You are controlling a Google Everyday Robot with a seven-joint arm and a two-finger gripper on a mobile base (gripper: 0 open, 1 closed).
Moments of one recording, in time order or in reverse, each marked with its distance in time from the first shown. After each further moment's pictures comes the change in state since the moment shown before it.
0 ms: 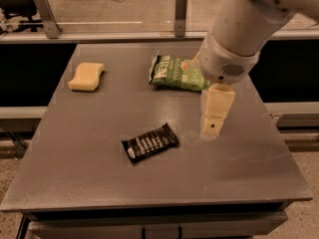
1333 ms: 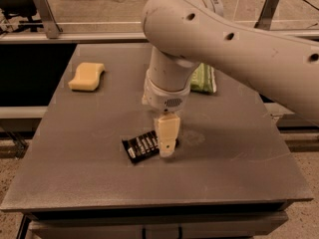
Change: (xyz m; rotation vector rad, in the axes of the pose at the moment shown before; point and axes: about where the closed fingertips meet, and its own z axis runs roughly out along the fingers) arm -0.077 0.009 0.108 -0.106 0.012 -0.286
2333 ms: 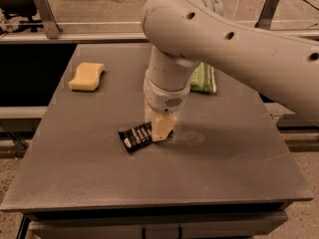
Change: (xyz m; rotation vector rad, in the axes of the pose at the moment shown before) arm -0.003 0.002 0.000 -0.011 -0.005 -0.037
